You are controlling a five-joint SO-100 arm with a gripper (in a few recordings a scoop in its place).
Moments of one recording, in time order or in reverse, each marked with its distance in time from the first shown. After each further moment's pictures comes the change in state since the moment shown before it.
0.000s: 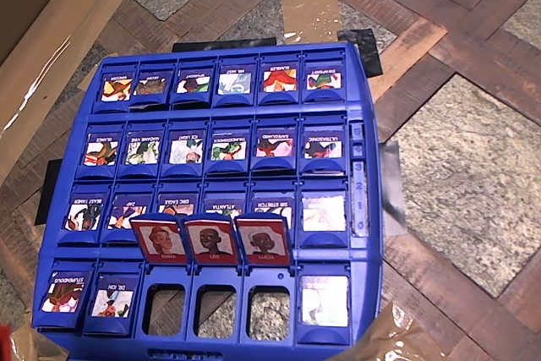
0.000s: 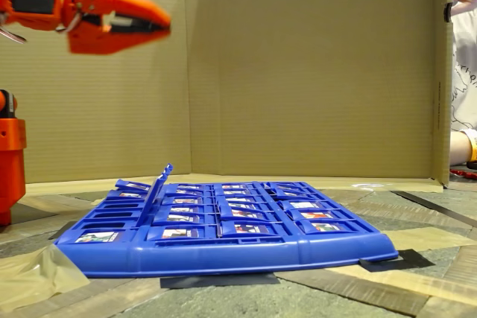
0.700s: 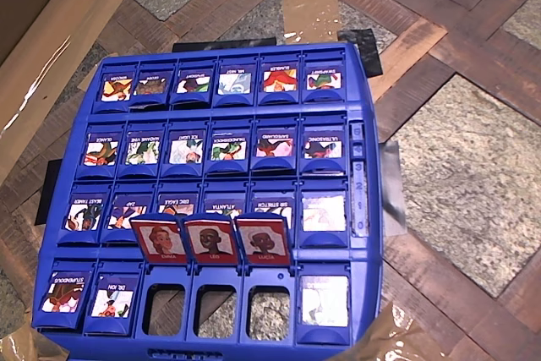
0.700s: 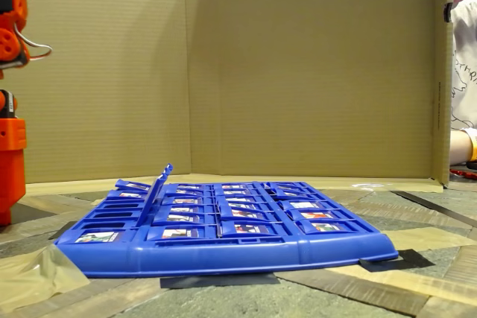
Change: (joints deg) arm 1.0 1.2 16.1 -99.8 63.0
